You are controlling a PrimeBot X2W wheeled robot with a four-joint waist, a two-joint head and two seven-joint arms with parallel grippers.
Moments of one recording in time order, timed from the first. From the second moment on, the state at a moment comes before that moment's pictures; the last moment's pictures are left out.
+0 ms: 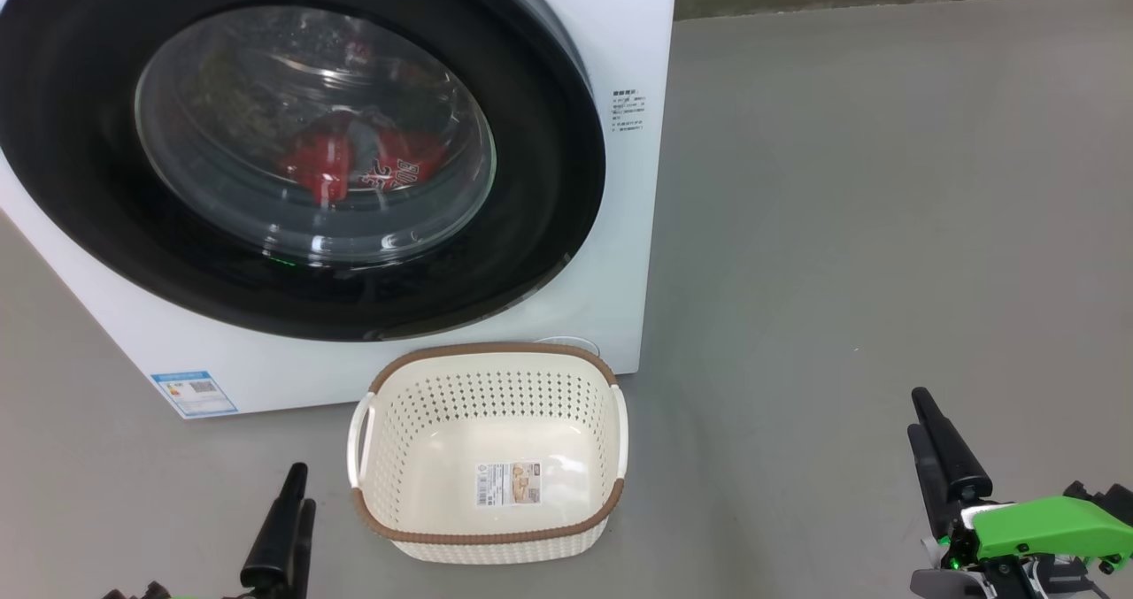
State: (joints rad) left arm -0.04 0.04 0.02 0.30 -1.56 -0.12 0.06; right arm -0.04 -0.03 -0.08 0.31 1.54 0.12 0.05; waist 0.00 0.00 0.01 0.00
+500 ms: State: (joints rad) left arm -0.04 0.05 0.01 0.29 -1.42 -0.12 0.02; right arm -0.04 -0.03 -0.08 0.30 1.38 0.12 0.02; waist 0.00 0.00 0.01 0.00
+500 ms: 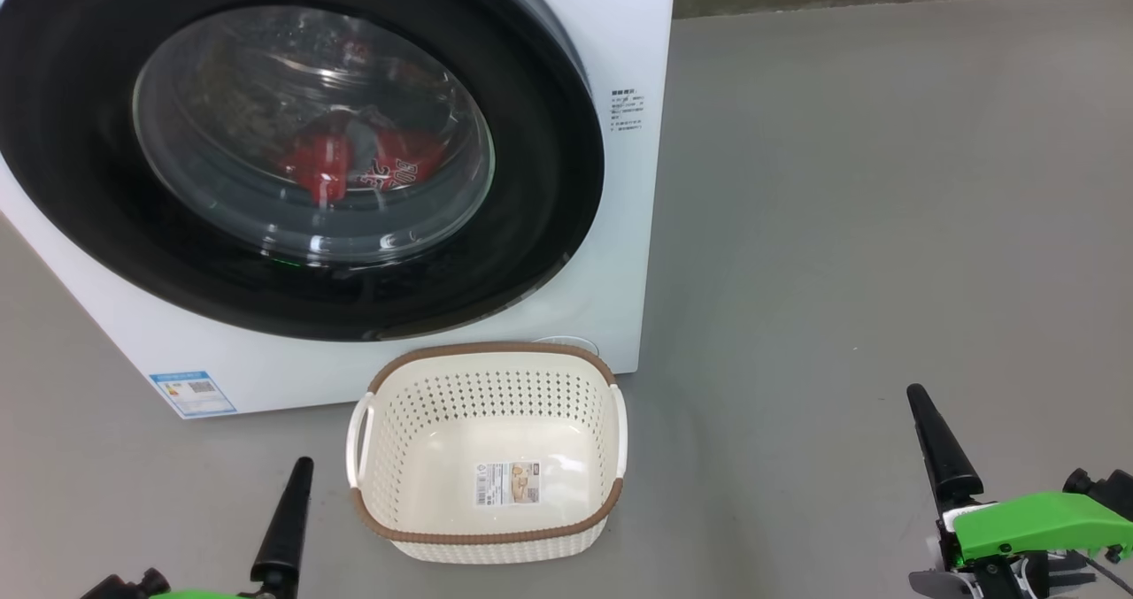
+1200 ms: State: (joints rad) left arm -0.04 0.05 0.01 0.25 -1.07 -0.12 -0.05; right arm -0.05 -0.04 -0.01 0.27 1.01 0.12 -0.05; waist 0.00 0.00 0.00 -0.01
